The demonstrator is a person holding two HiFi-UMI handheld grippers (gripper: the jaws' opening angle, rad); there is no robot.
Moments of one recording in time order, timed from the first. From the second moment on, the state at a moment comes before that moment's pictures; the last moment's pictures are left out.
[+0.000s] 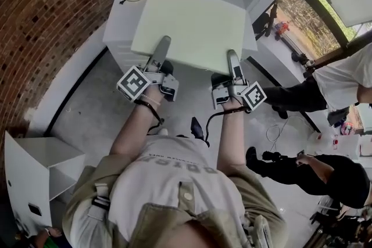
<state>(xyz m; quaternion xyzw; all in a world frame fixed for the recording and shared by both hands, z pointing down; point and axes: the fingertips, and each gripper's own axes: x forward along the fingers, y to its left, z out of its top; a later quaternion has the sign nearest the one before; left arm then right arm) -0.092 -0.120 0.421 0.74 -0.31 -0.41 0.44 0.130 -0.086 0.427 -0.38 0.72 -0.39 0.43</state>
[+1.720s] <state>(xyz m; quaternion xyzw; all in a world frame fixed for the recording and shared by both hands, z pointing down) -0.018 -0.414 0.284 0.73 -0.30 -0.53 0.32 0.187 -0.399 0.300 -0.27 0.80 -0.36 0.40</state>
